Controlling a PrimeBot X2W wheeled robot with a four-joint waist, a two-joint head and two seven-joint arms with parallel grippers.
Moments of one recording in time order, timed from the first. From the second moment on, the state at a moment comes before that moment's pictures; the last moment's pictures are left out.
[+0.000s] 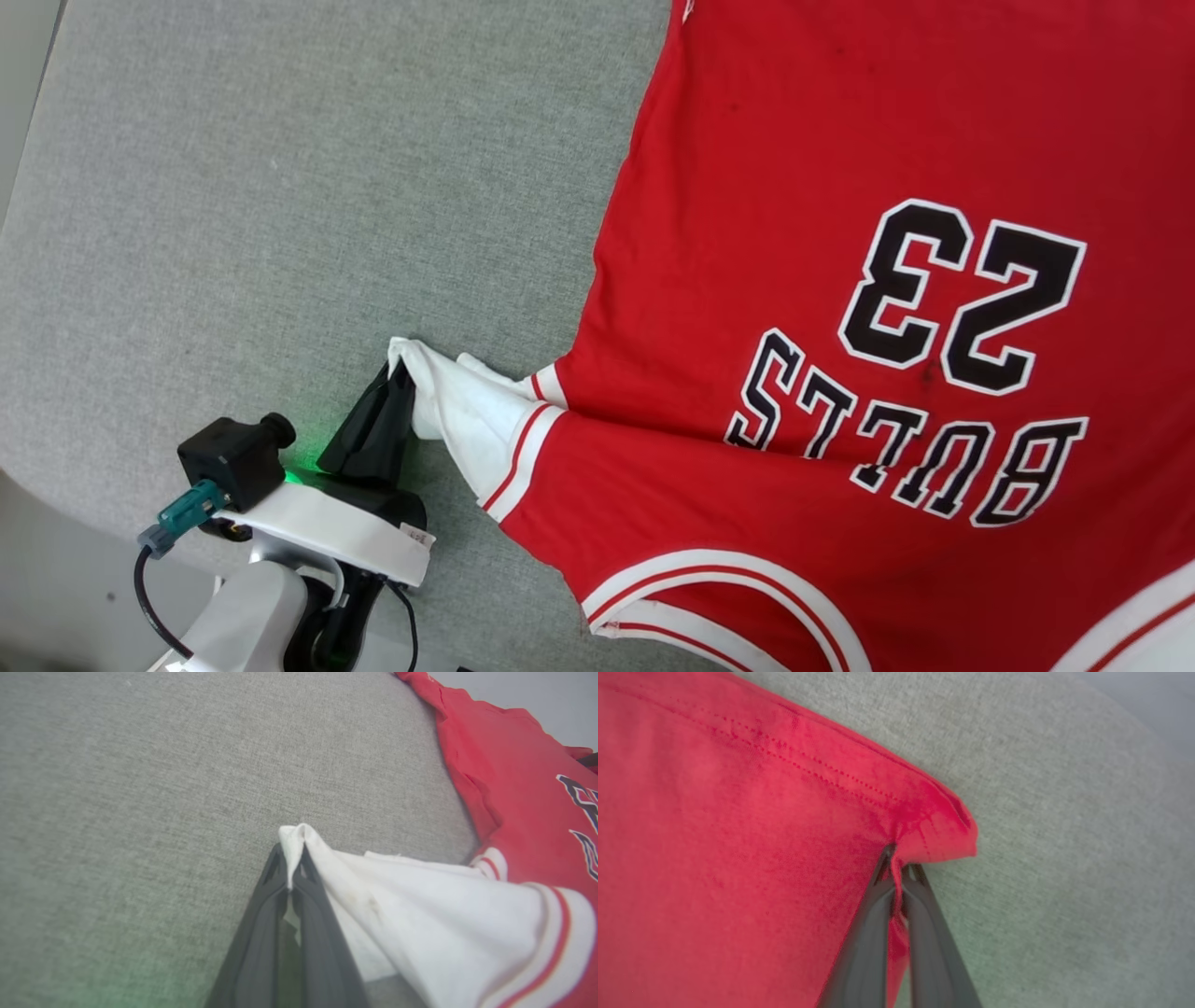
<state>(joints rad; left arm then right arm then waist) -0.27 0.39 -0.42 0.19 -0.74 -0.03 -0.27 -1.05 -0.54 0.16 0.45 0.30 0.13 1.16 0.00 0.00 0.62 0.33</state>
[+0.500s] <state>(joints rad) -0.14 0.40 -0.38 0.23 -0.74 0.00 -0.26 -0.87 -0.60 0.26 0.41 0.51 0.13 0.82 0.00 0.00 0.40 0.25</state>
